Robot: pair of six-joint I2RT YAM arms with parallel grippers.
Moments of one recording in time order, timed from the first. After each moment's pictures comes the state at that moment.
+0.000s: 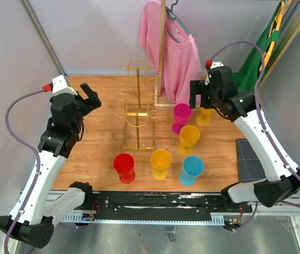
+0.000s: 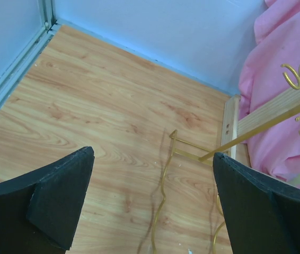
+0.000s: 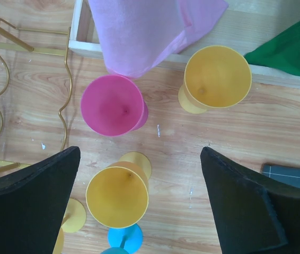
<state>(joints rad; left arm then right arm) -0.26 0.89 1.09 -0.40 -0.43 -0.43 0.45 1.35 1.60 -0.92 0.21 0.25</state>
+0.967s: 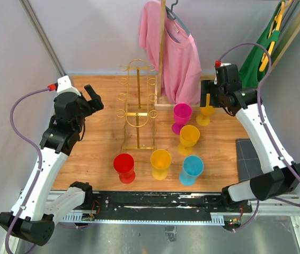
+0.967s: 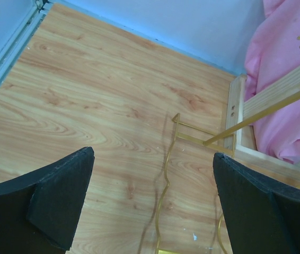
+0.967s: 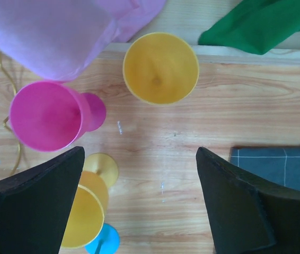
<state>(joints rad) -0.26 0.92 1.09 -0.45 -0.38 -0.43 0.31 1.38 1.56 -0.94 0.22 0.20</state>
